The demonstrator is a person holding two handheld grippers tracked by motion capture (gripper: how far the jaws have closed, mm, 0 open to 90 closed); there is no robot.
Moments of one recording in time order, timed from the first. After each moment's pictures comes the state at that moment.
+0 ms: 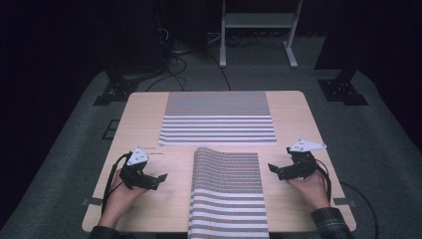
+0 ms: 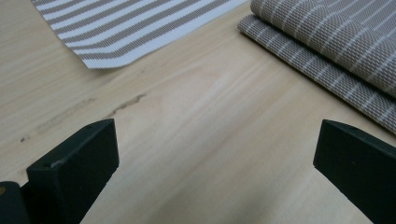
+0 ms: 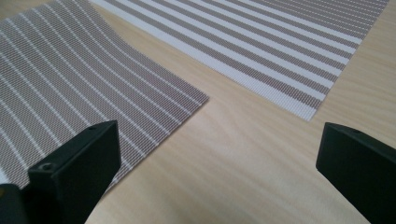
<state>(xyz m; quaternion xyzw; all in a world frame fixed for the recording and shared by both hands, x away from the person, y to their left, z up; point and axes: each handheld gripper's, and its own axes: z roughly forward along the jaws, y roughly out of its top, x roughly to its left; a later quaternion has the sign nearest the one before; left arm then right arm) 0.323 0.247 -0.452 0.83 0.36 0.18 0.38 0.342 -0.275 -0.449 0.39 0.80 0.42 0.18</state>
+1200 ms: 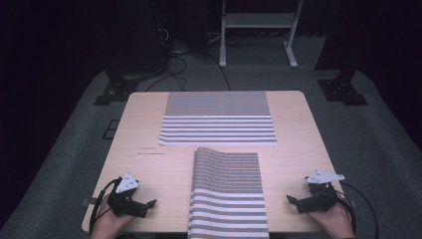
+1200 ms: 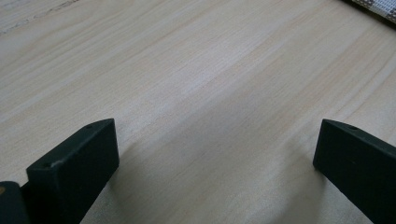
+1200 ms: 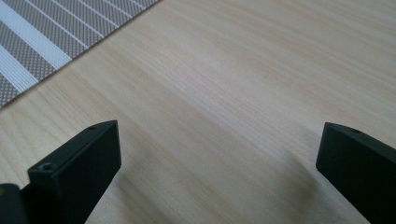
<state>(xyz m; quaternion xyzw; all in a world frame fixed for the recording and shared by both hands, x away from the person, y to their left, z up) 0.268 0.275 -0.484 0.85 0.37 0.16 0.35 0.270 -0.315 -0.485 0.41 0.83 0.34 0.17</state>
